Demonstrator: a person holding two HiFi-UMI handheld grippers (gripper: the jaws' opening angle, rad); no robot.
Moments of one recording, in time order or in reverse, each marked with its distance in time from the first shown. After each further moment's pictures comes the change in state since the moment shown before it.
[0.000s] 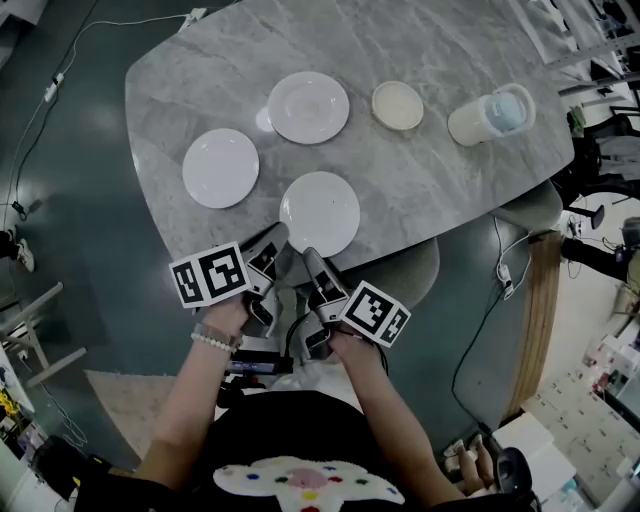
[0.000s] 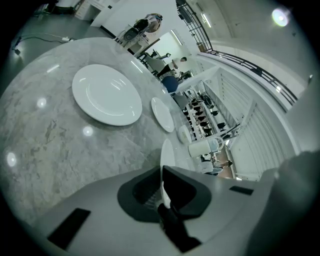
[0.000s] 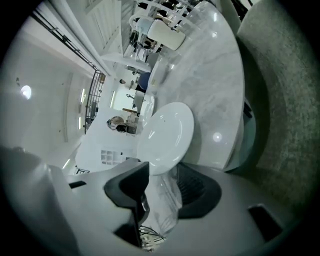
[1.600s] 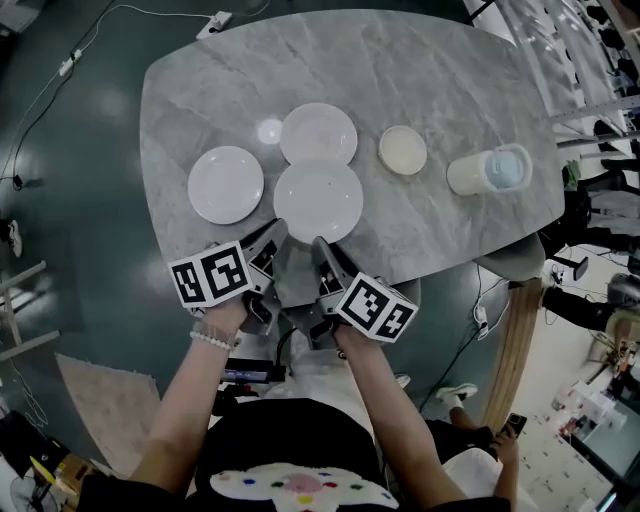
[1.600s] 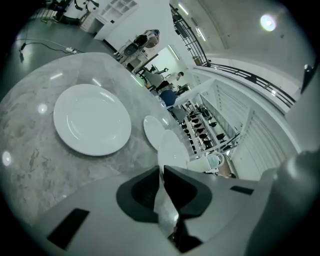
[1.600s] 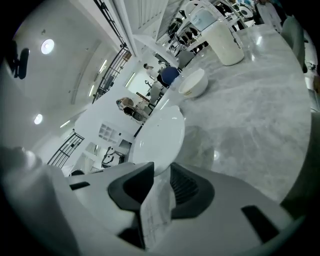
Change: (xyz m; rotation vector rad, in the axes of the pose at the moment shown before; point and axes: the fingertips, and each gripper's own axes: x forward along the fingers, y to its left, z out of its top) left arm 0.011 -0.022 0.045 0.018 -0.169 -0.007; right arm 0.023 0.041 0.071 -0.383 0.049 -0.043
